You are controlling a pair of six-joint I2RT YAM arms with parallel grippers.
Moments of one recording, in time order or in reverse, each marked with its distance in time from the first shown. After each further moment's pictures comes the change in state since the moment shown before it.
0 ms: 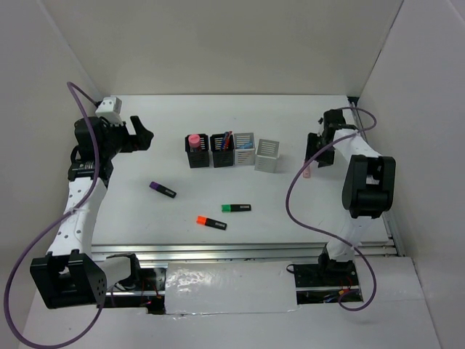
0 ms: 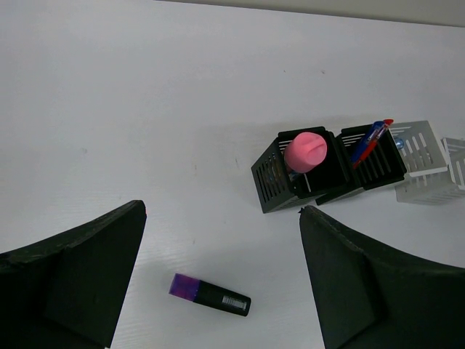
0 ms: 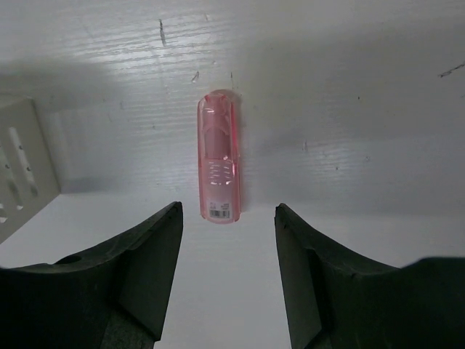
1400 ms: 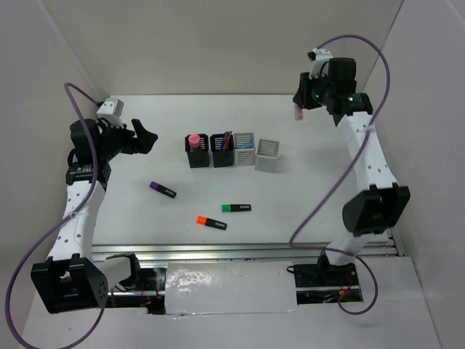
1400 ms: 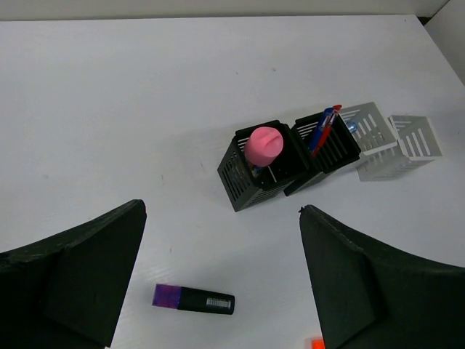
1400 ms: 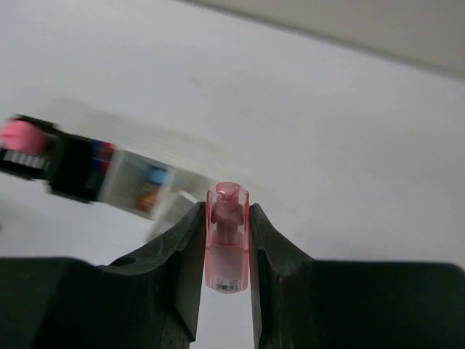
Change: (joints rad) left arm 0.027 -0.038 -0.032 0.045 0.175 0.019; right arm 0.115 -0.077 0.502 -0.050 -0.179 -0.186
